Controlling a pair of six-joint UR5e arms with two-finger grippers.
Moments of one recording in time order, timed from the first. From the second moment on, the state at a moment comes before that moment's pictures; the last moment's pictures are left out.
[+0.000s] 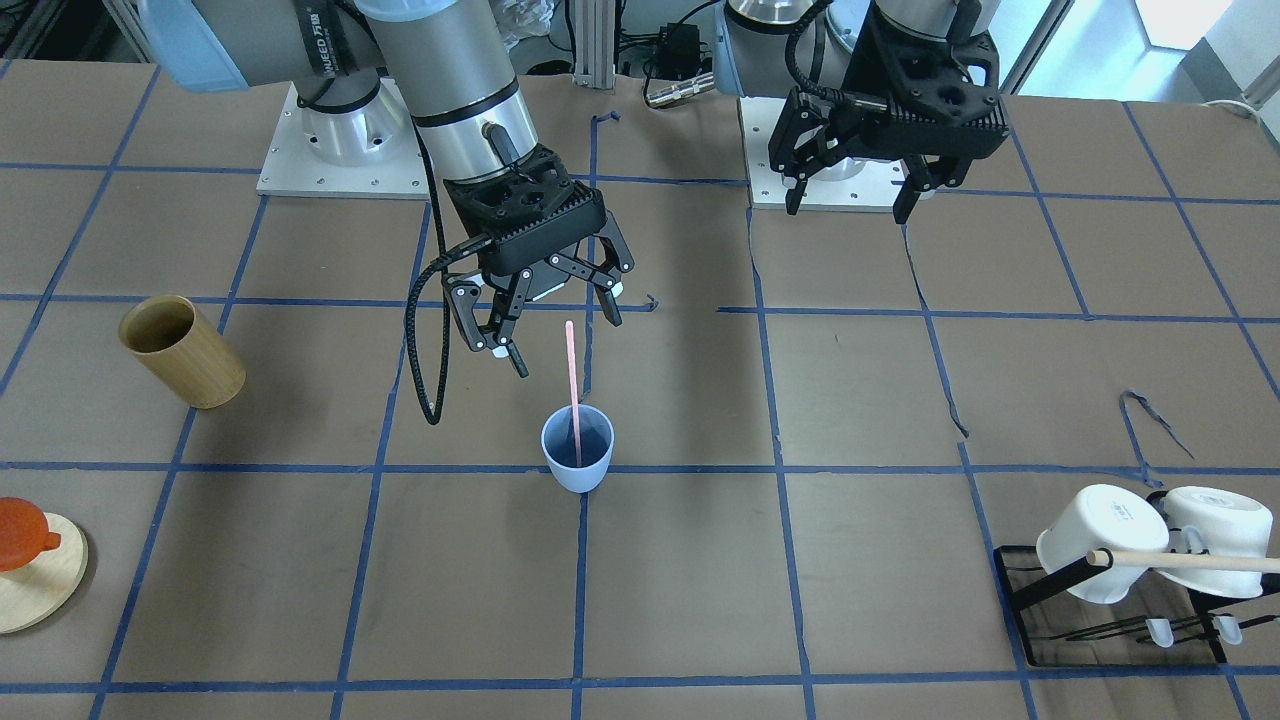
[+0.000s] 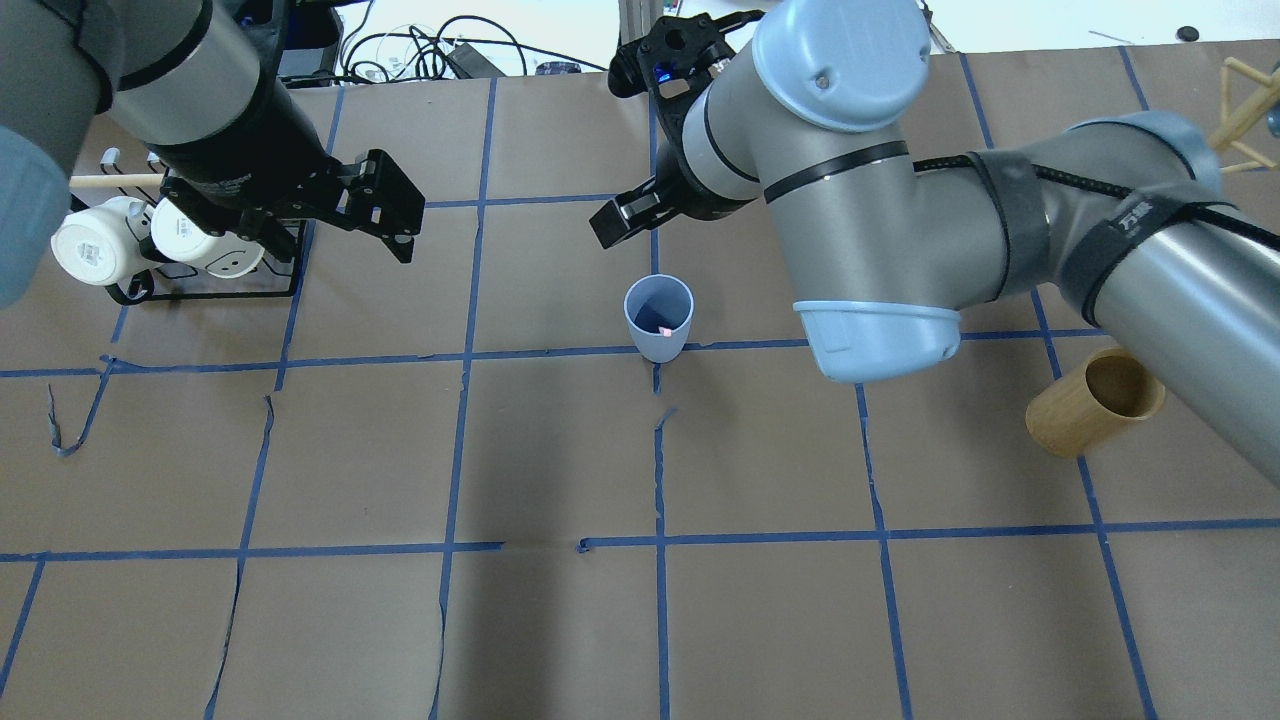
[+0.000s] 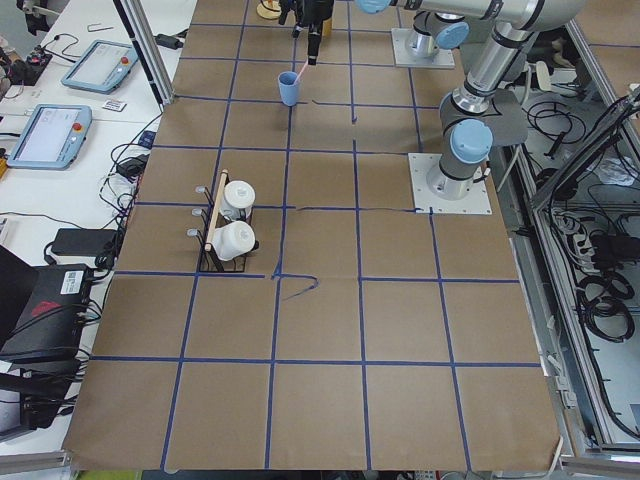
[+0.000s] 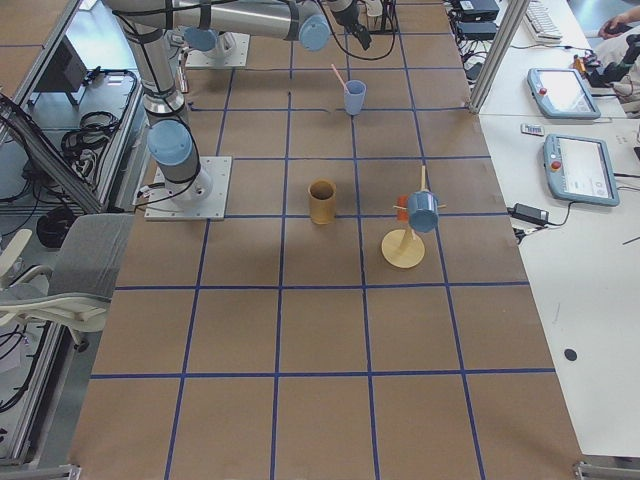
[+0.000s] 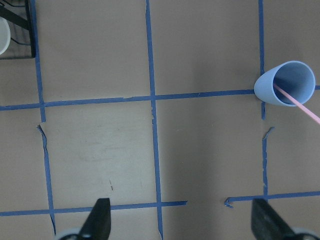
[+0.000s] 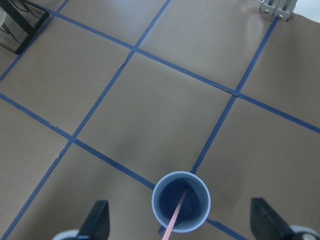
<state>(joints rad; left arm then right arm) -1.61 -1.48 -1.59 -1.56 1.55 0.01 1.86 -1.46 1.75 -2.31 -1.38 -0.15</state>
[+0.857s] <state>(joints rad) -1.62 -1.48 -1.59 -1.56 1.55 0.01 1.72 -1.52 1.53 -1.58 -1.44 0.07</state>
